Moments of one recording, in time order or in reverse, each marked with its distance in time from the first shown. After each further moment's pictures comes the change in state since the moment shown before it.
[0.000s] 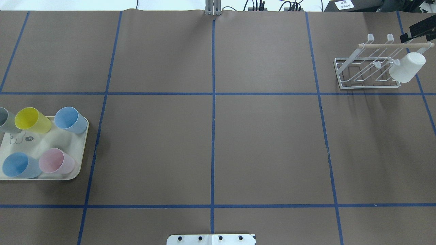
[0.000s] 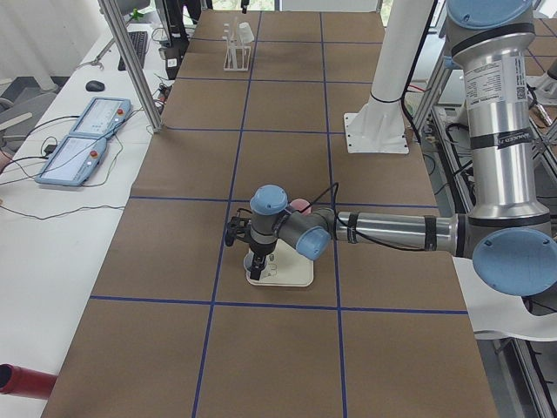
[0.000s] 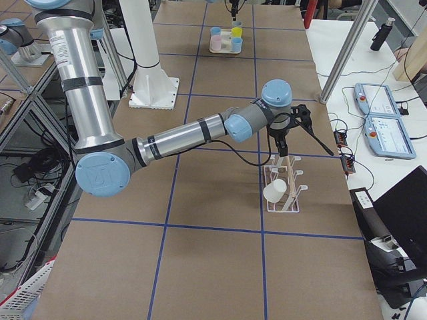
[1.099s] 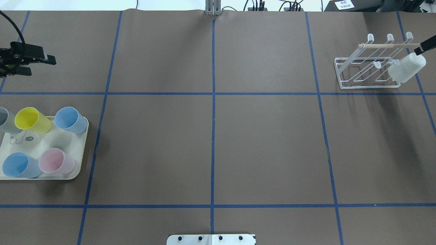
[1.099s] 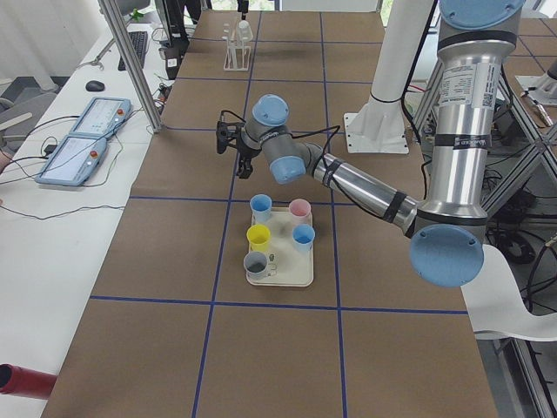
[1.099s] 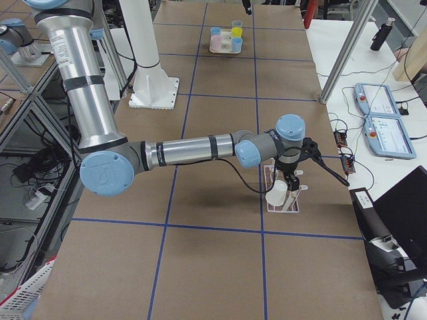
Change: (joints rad) left arm 0.046 -0.190 -0.279 -0.088 -0.027 -0.643; right arm 0.029 0.042 -0.251 0.008 -0.094 -0.351
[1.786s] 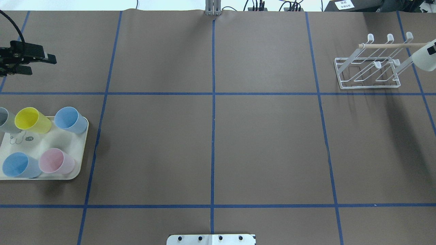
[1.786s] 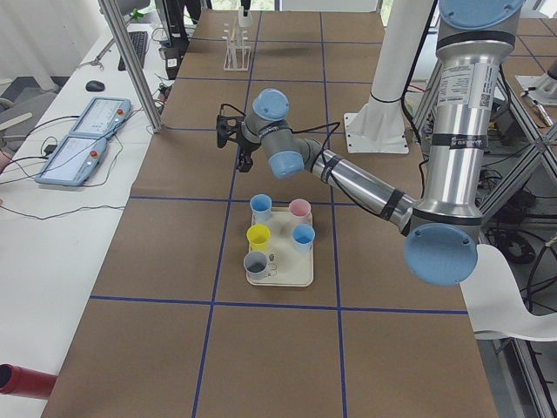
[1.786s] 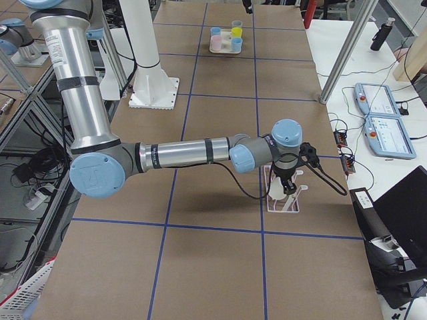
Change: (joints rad) left arm 0.014 -0.041 -0.015 -0.021 -0.005 -0.110; right arm 0.028 -0.030 -0.010 0.002 0.007 -0.015
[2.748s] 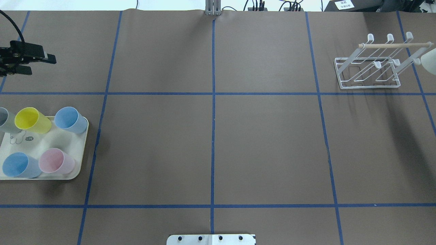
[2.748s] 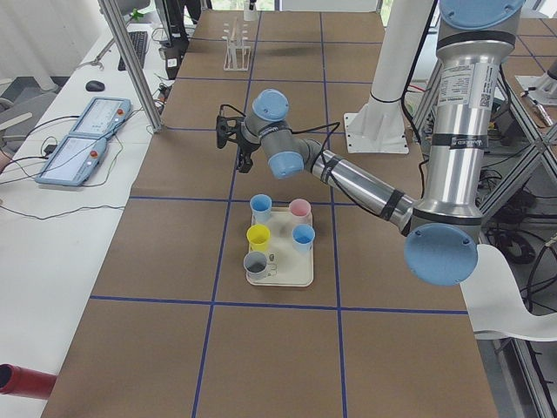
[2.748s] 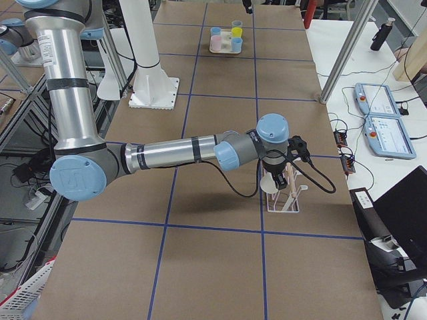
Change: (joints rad) left arm -0.002 0.001 0.000 0.000 -0.002 0.000; right arm 0.040 -0.089 0.145 -0.010 0.046 0.004
